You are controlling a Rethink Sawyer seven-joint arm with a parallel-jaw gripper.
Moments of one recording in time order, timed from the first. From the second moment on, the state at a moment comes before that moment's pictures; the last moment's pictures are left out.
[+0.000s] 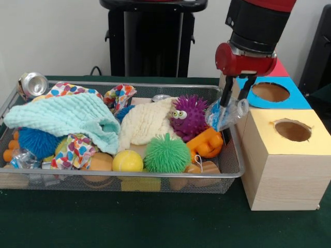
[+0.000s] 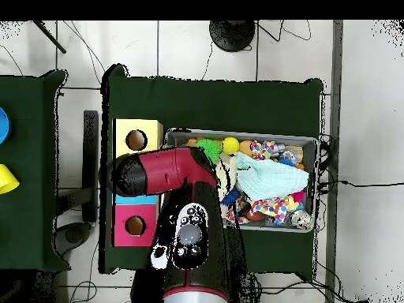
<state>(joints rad) 0.05 -0.63 -0.07 1.50 -0.20 0.62 1.58</state>
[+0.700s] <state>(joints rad) 0.04 -0.74 -0.07 1.56 -0.13 0.62 1.58</state>
